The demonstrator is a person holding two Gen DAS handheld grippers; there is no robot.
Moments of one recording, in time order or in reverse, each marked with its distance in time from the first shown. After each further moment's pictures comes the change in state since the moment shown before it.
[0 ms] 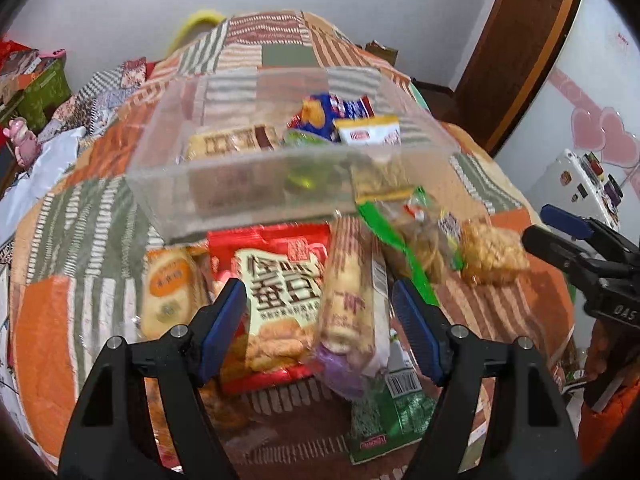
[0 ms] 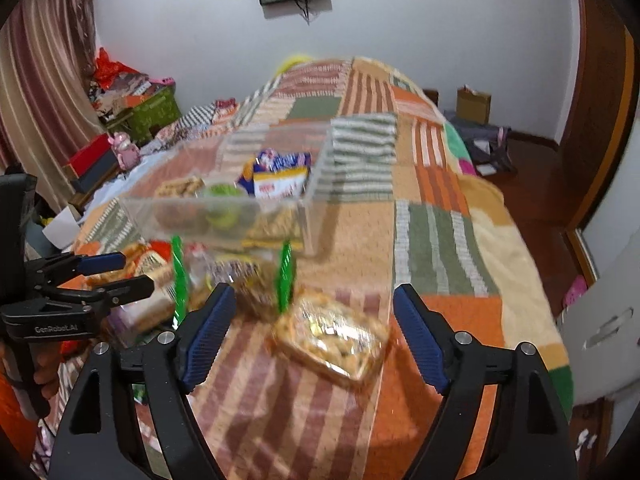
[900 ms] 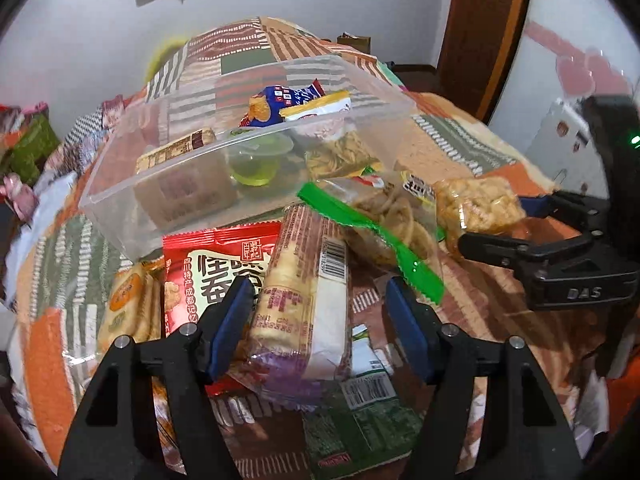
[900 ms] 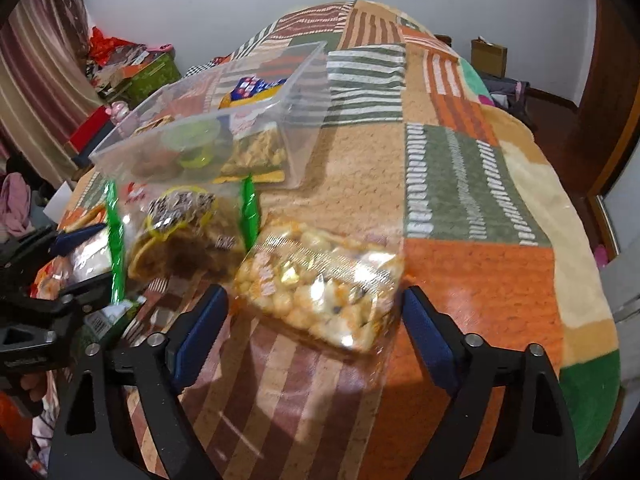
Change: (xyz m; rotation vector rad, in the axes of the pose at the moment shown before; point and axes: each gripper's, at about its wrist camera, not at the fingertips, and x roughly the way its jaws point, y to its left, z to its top) left arm 0.021 -0.045 -0.010 0.189 -0.017 0.066; right arm 0.041 -0.014 -0.031 0.012 0.141 0.066
